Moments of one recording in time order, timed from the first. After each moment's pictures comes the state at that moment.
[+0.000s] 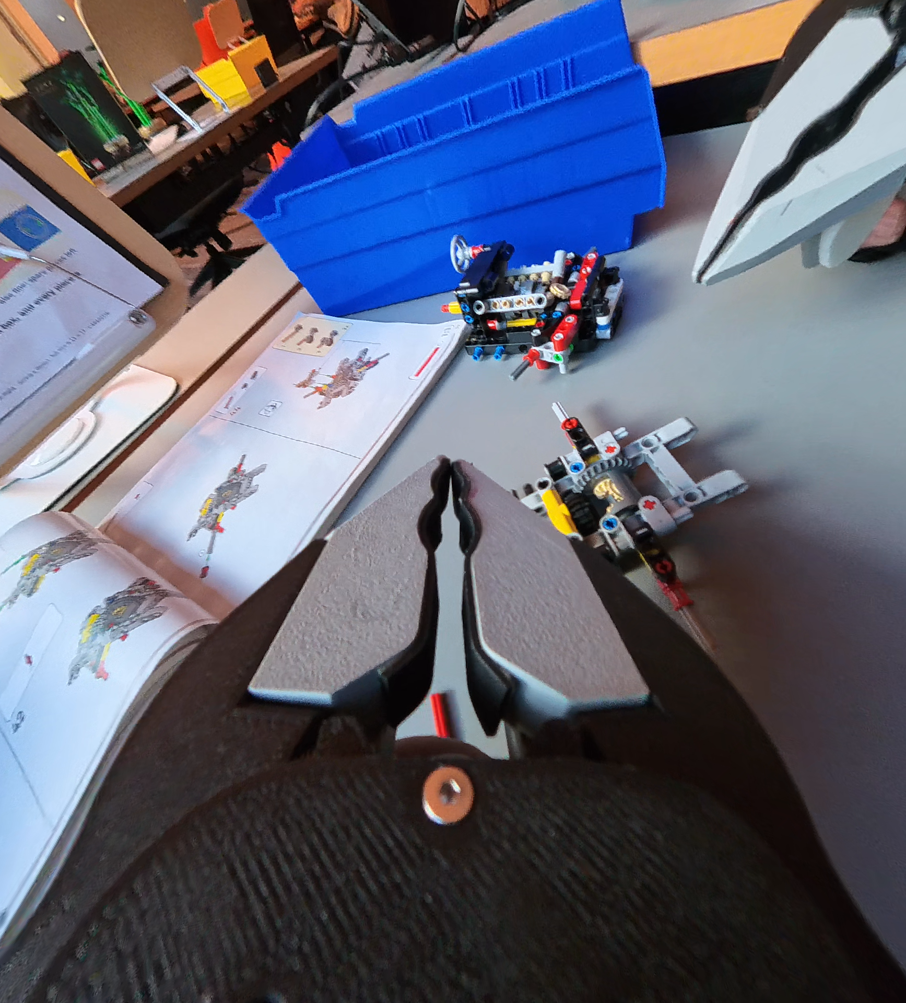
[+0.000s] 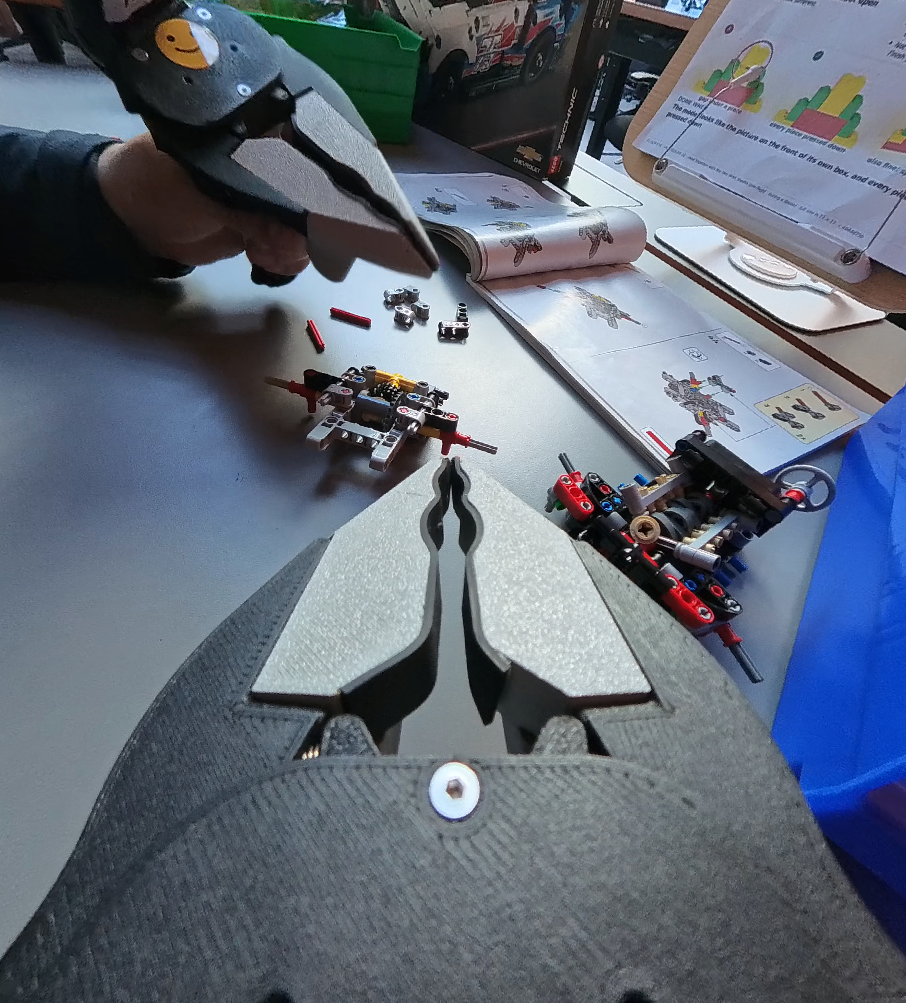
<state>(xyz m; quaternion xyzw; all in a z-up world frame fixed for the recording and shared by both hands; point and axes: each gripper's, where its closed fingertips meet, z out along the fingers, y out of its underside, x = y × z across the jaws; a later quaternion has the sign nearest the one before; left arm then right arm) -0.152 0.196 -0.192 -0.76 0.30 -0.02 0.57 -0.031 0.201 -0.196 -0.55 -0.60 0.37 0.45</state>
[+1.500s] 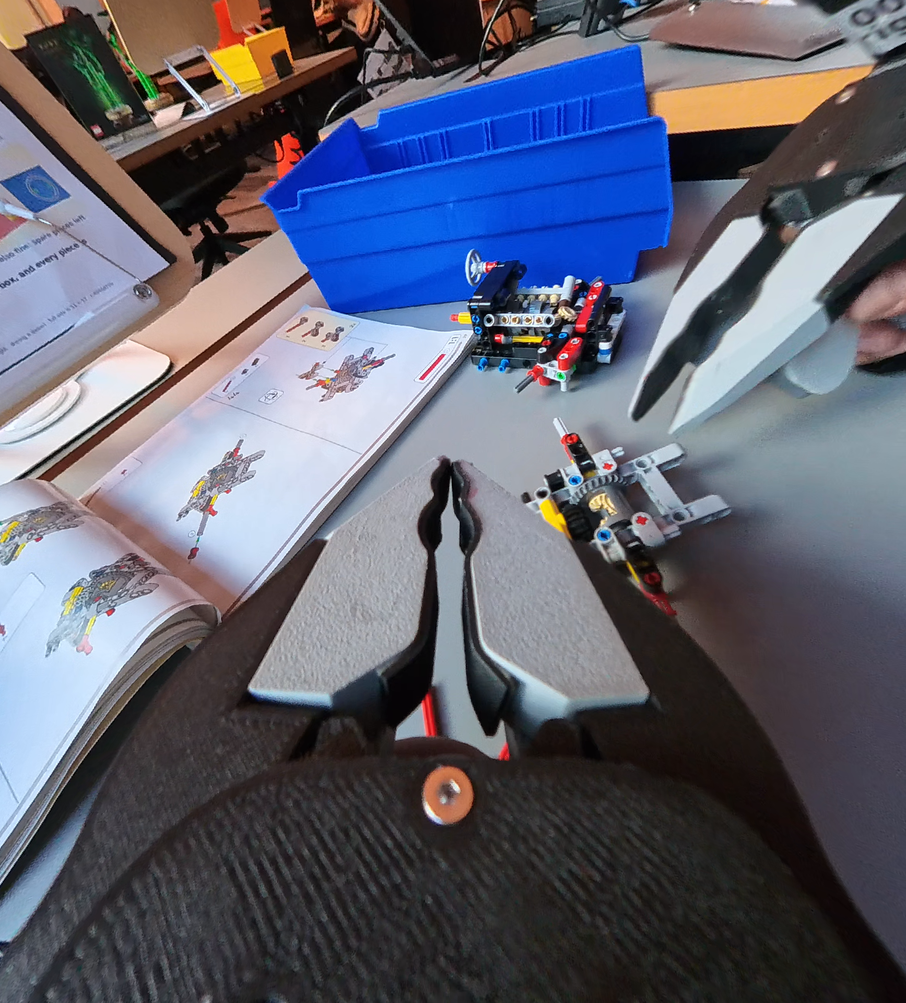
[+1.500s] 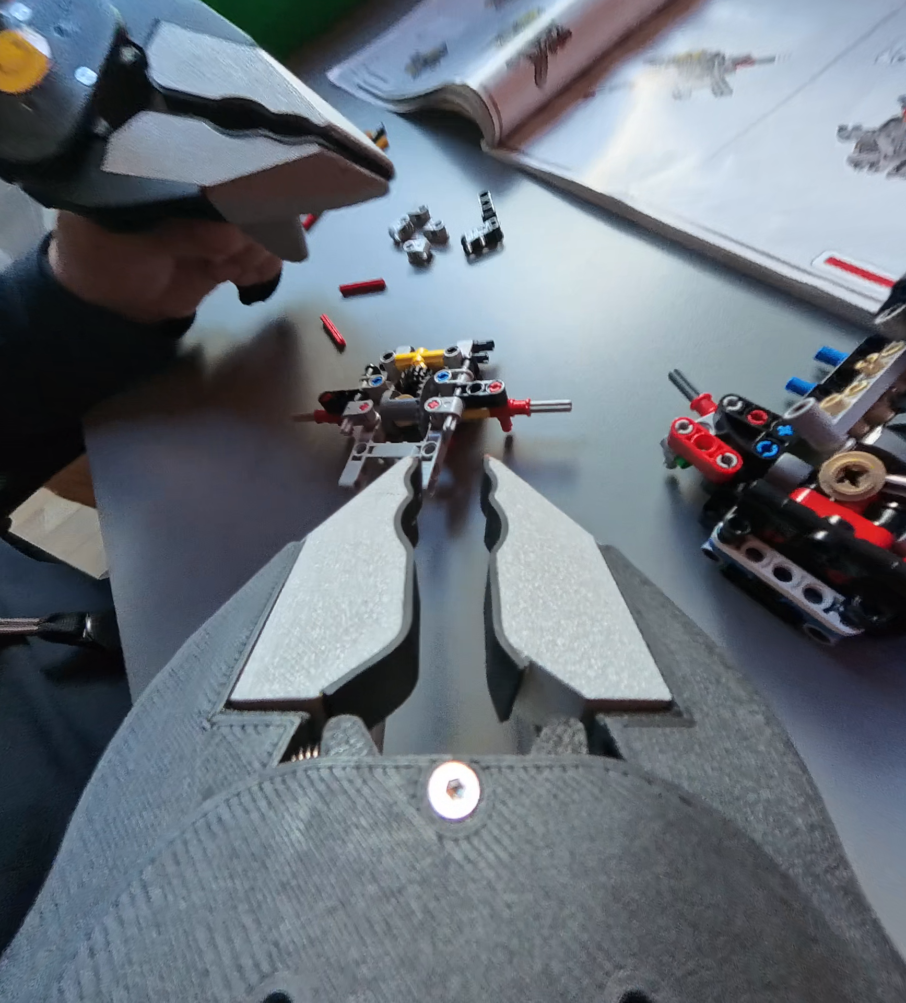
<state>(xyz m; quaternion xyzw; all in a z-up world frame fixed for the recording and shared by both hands) -0.156 0.193 -0.185 -0.77 0.26 -0.06 0.58 -0.067 0.185 -0.230 -0.69 -0.52 0.43 0.25</state>
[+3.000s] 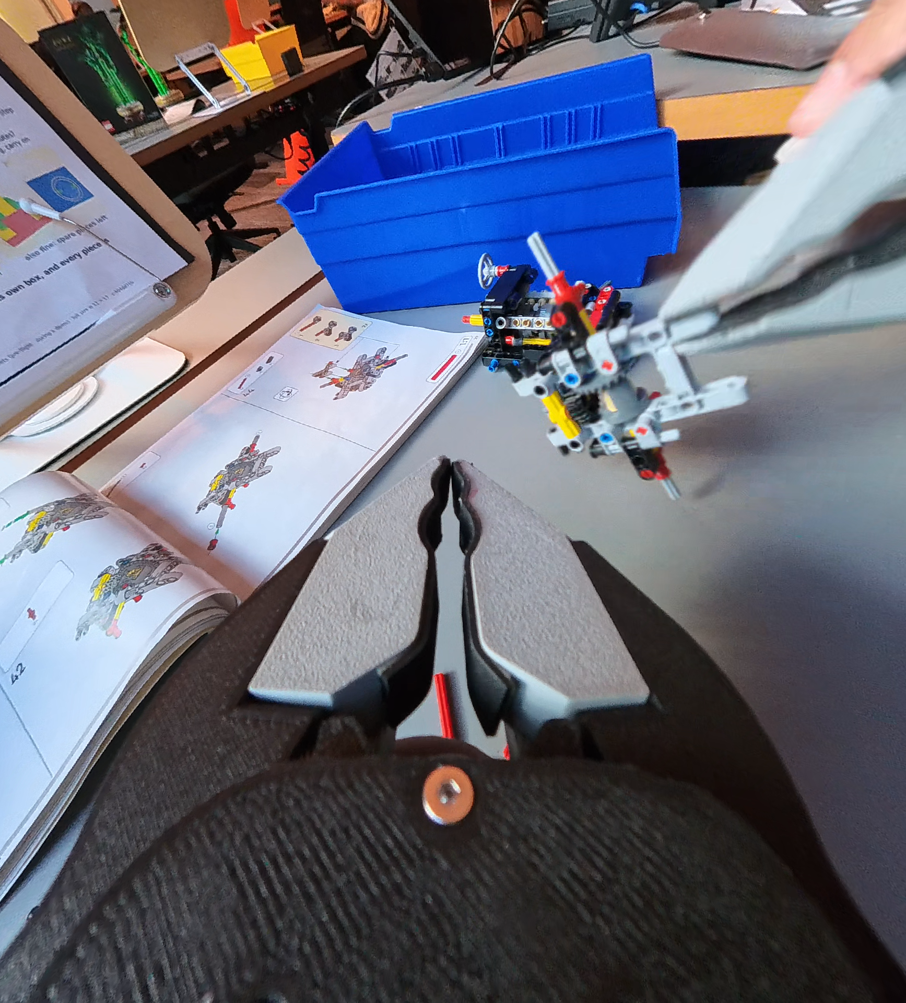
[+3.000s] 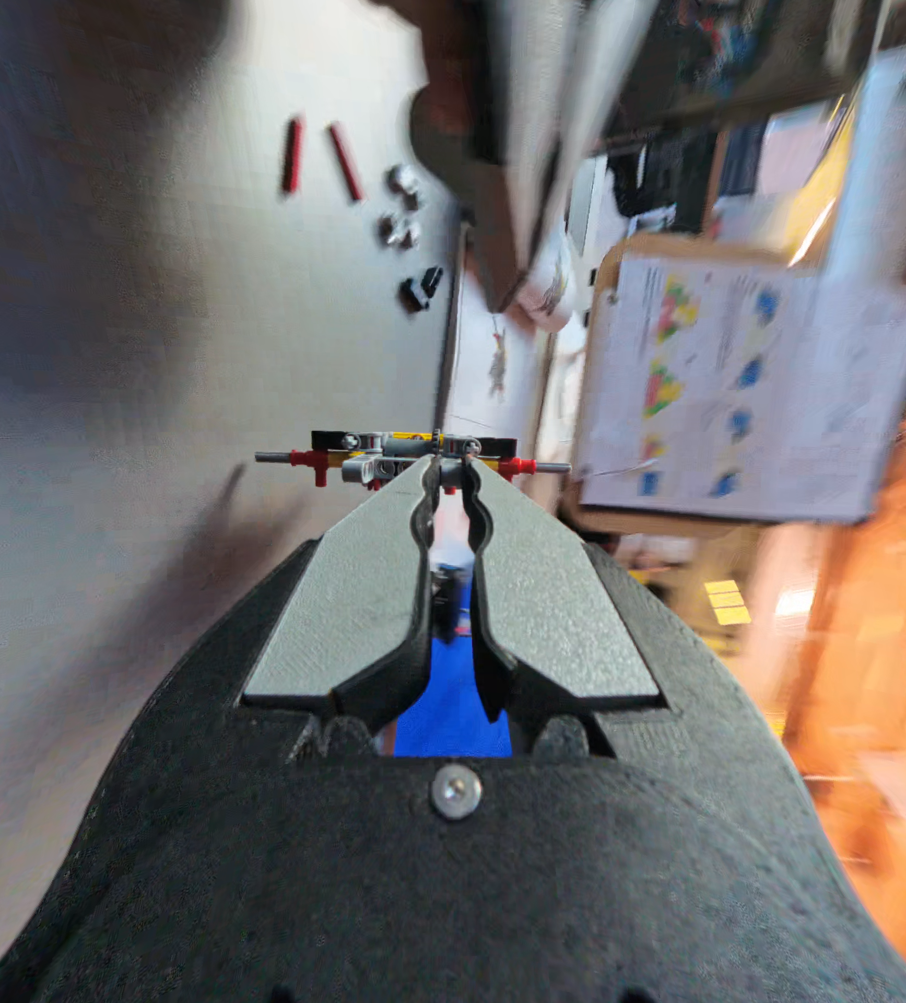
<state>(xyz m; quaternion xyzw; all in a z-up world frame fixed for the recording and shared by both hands) -0.165 0.191 -0.178 -0.77 0.25 -0.06 0.58 -0.088 0.177 -0.166 -0.30 -0.80 -0.09 0.51</state>
